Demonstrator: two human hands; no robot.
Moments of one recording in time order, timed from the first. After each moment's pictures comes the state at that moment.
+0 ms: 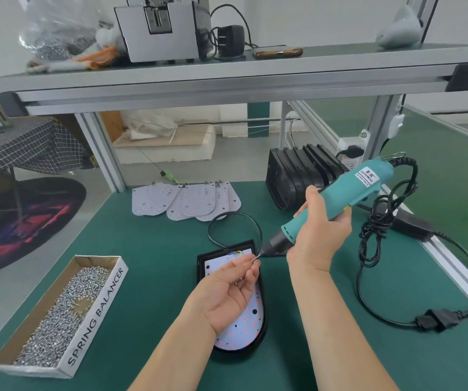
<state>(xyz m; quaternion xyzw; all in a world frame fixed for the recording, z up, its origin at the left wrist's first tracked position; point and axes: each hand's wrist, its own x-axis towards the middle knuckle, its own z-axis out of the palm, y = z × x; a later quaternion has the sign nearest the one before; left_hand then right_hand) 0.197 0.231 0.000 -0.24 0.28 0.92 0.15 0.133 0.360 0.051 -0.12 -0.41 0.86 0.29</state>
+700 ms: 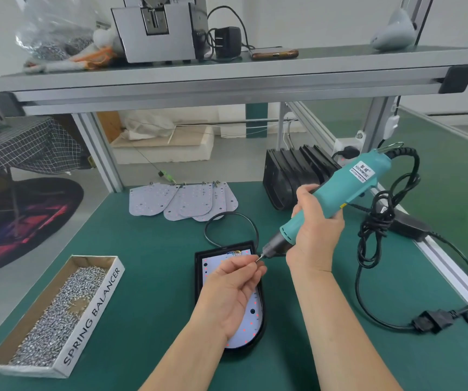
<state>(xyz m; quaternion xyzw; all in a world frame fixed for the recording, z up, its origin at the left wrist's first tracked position) 0.203 0.251 -0.004 -0.20 0.39 0.90 0.05 0.138 0.366 0.055 -0.07 -0.41 0.88 0.23</state>
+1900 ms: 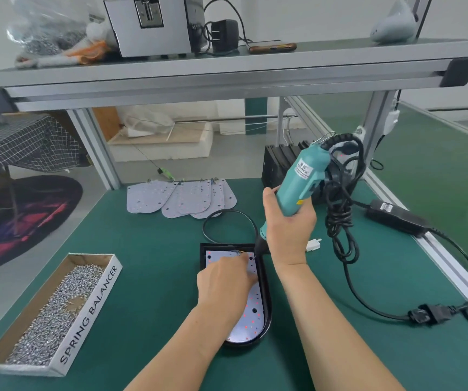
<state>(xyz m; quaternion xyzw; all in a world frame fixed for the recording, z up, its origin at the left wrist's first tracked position) 0.187 0.249 0.002 -0.06 0.99 0.12 0.01 0.117 0.343 0.028 0.00 -0.59 0.74 0.32</state>
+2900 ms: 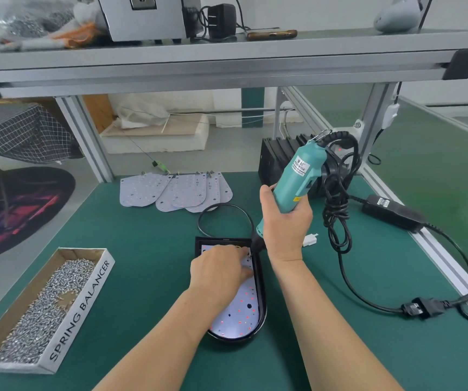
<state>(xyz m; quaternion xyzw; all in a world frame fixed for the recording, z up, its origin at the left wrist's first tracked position) 0.172 0.238 -0.003 -0.01 0.99 0.14 0.03 0.111 0.343 0.019 -0.01 -0.60 0.74 0.32</state>
